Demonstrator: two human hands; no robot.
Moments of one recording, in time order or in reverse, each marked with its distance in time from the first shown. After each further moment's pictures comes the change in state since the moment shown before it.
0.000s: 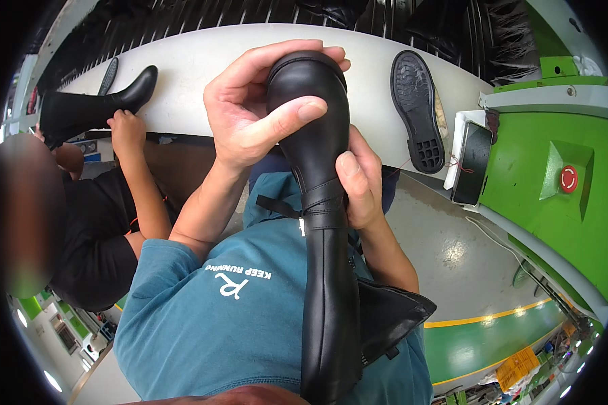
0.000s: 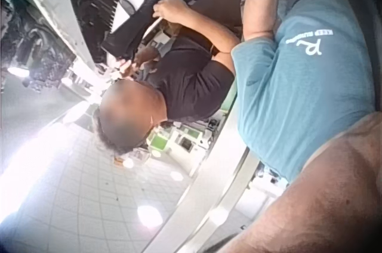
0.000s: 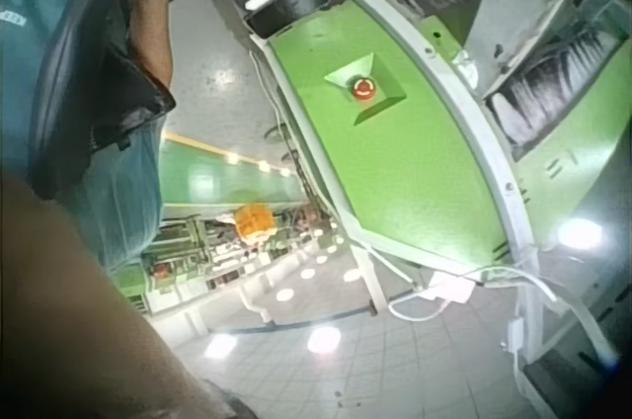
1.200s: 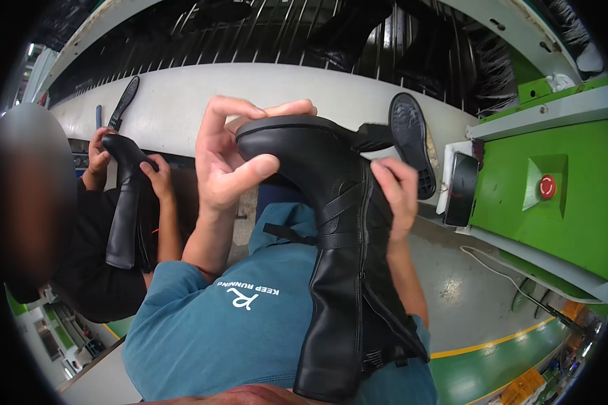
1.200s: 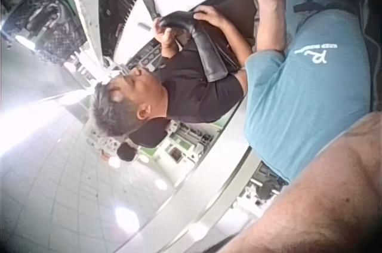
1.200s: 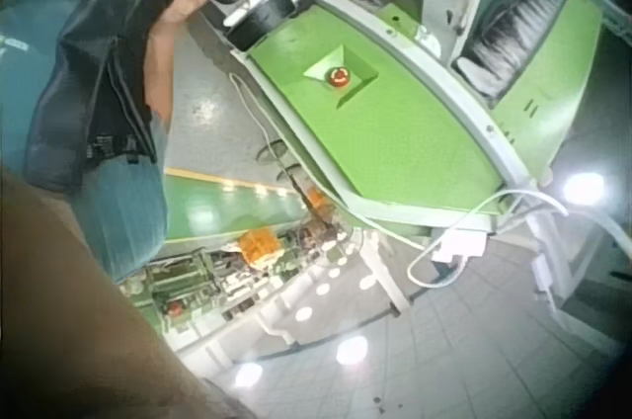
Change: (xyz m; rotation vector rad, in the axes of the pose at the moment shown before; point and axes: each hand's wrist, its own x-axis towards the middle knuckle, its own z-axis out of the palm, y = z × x) left_hand -0.028 0.041 -0.031 -0.255 0.087 -0.060; right_hand -0.007 0.006 -0.046 -0.735 0.269 -0.811
